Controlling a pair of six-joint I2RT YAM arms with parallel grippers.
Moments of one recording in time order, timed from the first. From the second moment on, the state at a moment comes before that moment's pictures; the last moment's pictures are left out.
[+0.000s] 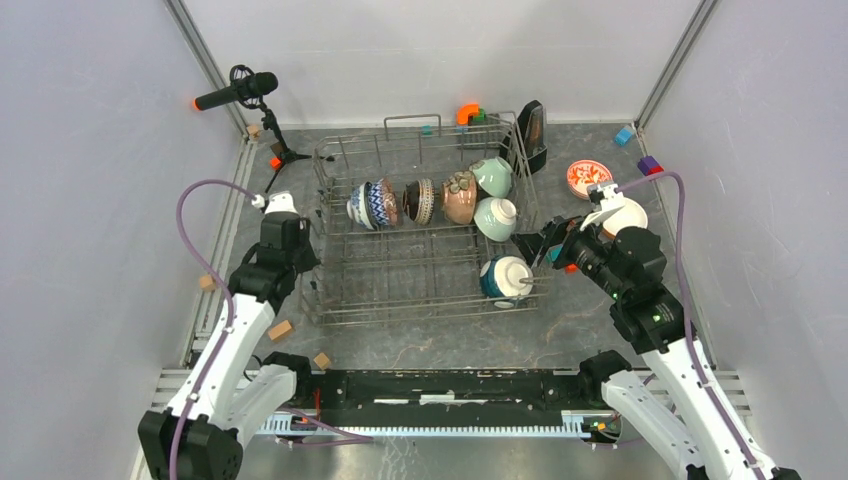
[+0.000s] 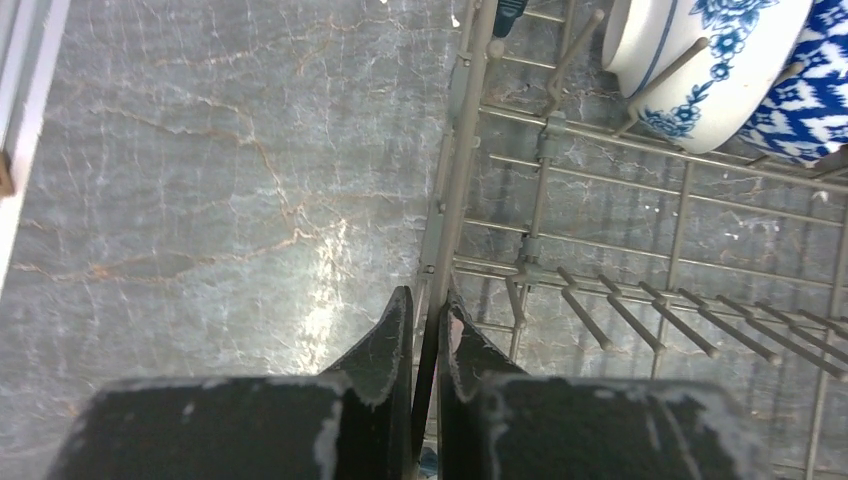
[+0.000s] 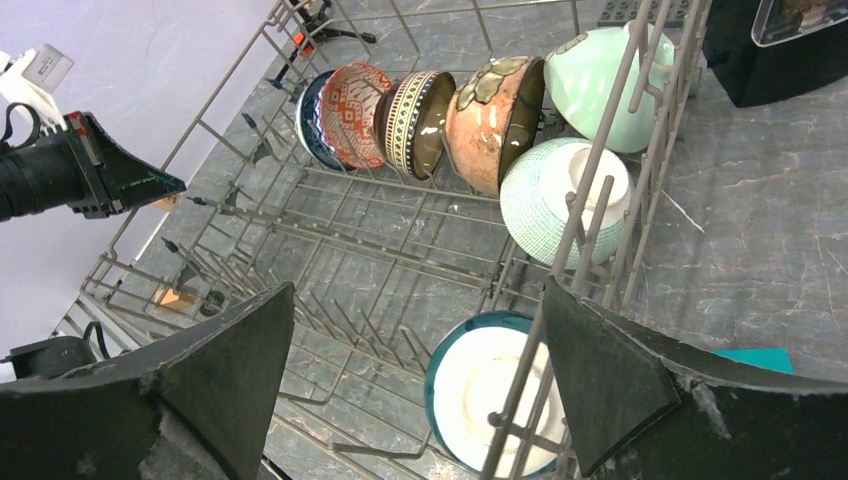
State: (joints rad) left arm -0.16 0.90 0.73 -0.56 -0.29 -0.32; right arm 0.37 0.61 0.74 -0.30 -0.22 0.38
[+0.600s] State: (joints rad) left arm -0.13 0.70 0.73 -0.68 -0.37 -0.53; right arm 0.37 0.67 0.92 -0.31 -0.22 0.38
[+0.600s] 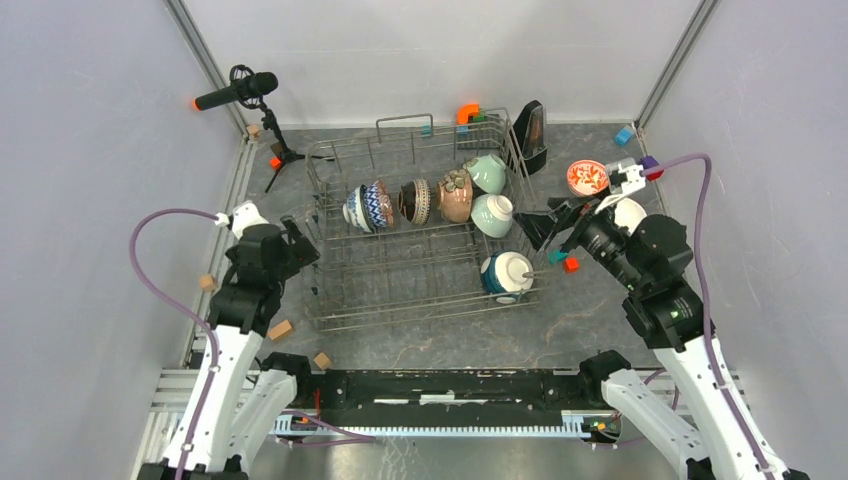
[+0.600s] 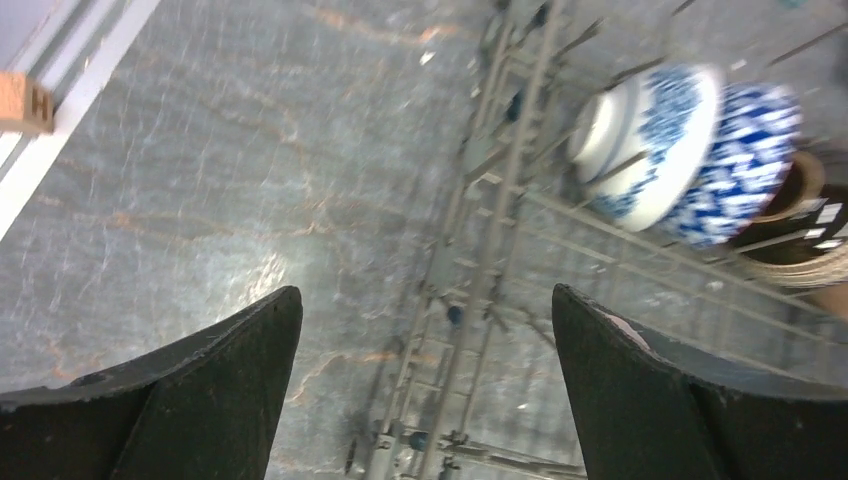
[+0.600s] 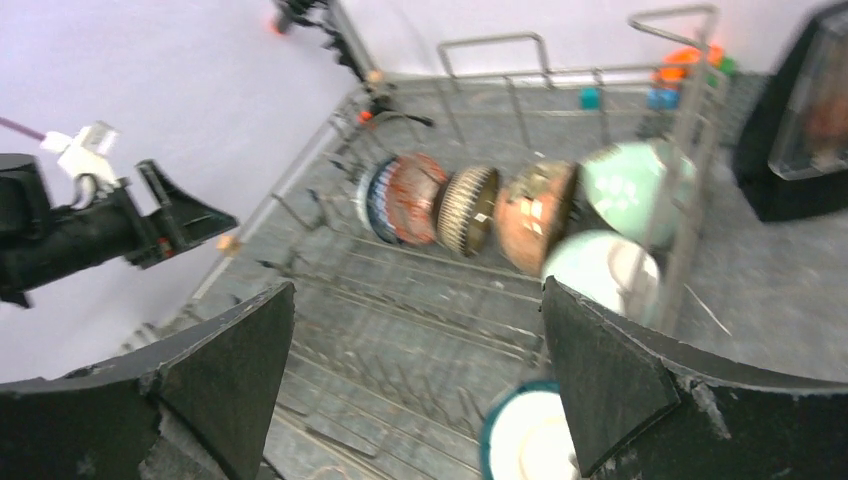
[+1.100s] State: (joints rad) left arm -0.13 0.78 0.91 -0.58 -0.13 -0.53; right arm 0.73 1.06 1.33 -0.24 -0.13 0.35
